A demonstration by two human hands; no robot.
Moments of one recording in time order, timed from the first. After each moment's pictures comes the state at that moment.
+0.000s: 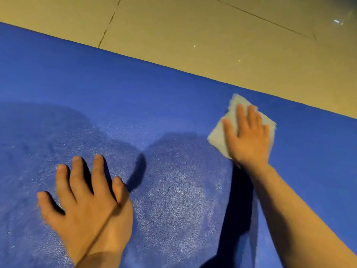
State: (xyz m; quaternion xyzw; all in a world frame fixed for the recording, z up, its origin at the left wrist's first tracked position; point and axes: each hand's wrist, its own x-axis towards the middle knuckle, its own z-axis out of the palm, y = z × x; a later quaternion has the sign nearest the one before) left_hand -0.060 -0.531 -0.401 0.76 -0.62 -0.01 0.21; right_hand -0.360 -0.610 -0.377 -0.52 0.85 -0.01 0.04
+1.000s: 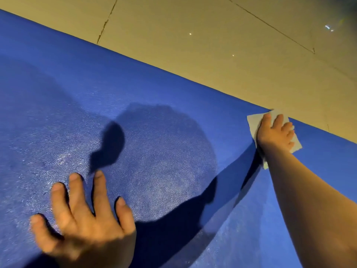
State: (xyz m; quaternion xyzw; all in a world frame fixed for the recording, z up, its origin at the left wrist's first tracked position) left_hand -0.064 -0.532 -0.410 0.76 -0.62 0.06 0.18; right_hand -0.429 -0.669 -0.359 -0.26 0.96 0.00 0.11
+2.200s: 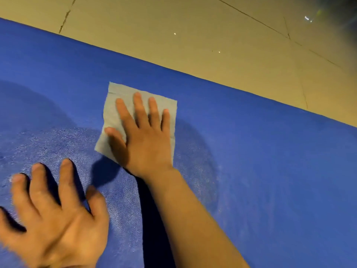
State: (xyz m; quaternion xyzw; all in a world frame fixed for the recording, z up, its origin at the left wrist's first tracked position) left_hand -0.056 -0.533 -0.404 0.72 -0.65 -0.05 0.26; right_hand -0.193 -0.633 -0.385 -0.70 0.71 -0.04 0.06
